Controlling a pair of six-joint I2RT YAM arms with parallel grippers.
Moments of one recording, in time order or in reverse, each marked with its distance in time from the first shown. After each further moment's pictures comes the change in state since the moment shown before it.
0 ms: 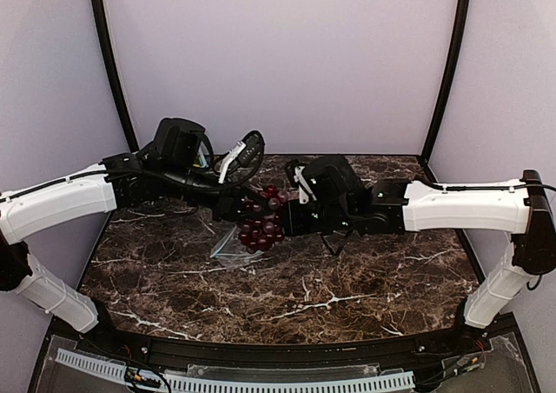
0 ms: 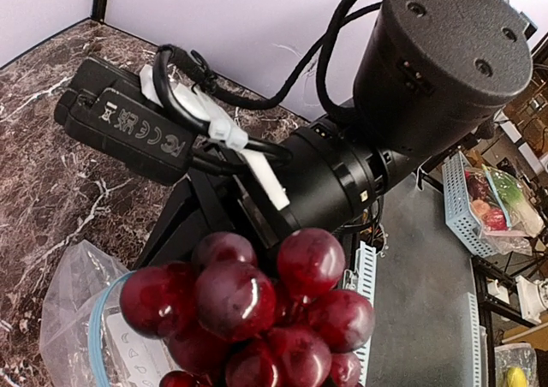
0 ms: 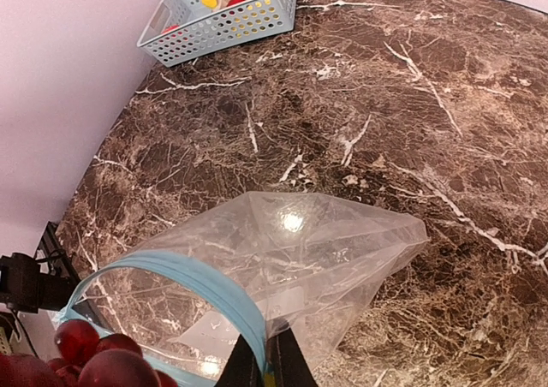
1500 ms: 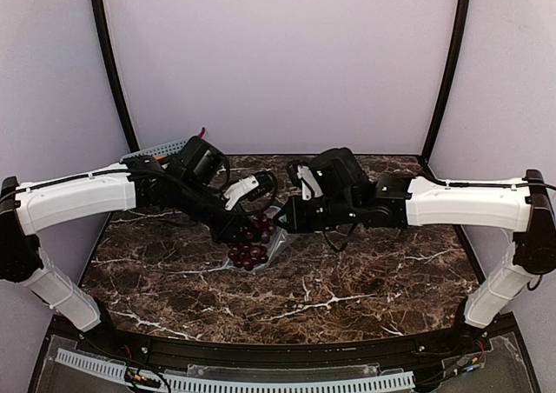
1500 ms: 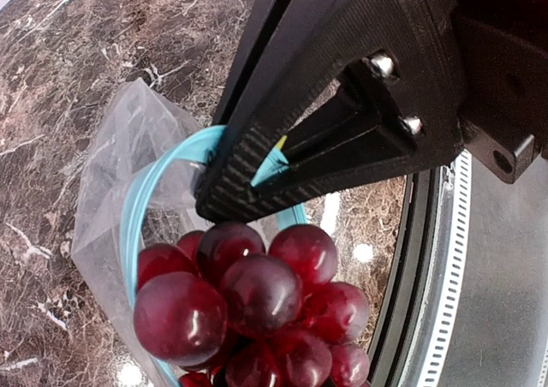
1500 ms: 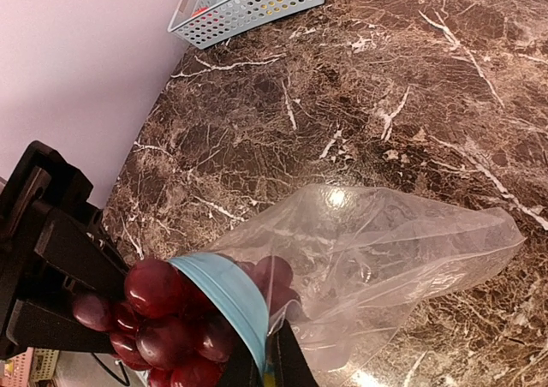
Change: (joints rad) left arm -0.003 0.109 0.030 -0.296 -0.191 0.305; right arm -0.045 -0.013 -0.001 0.001 -0.191 0.073
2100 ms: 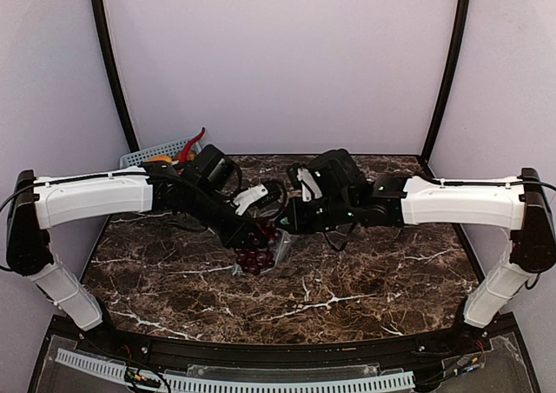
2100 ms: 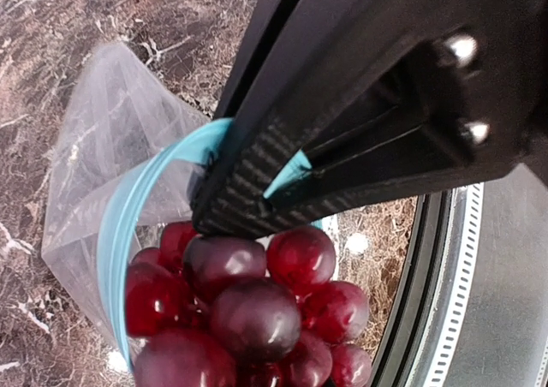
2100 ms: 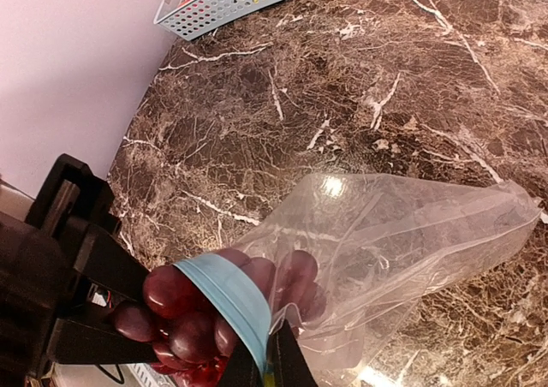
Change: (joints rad) left arm -0.009 0.085 0.004 0.031 -0.008 -0.038; right arm -0.018 0.026 0.000 -0.010 -0.037 0.000
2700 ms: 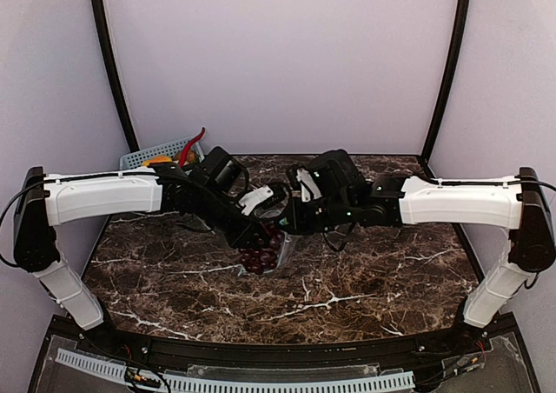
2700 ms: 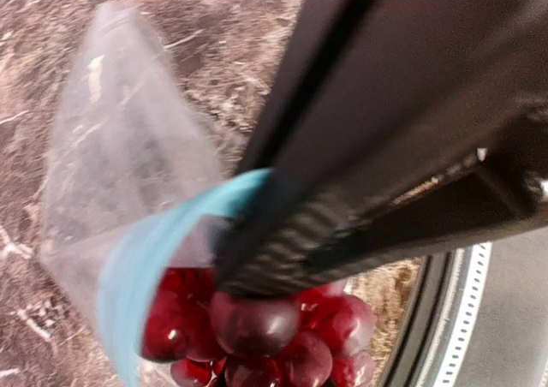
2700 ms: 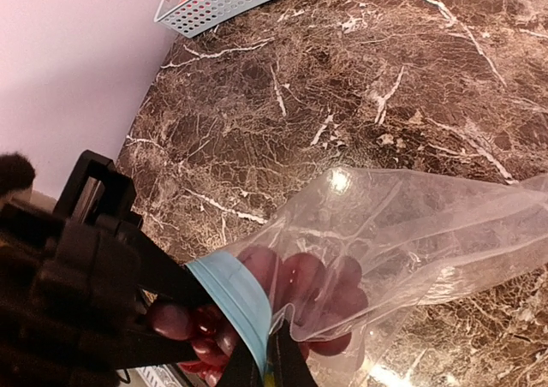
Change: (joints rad) left arm -0.002 0.058 0.023 0.020 -0.014 -0.006; right arm -0.005 0.011 0.001 0.004 -0.022 0.019
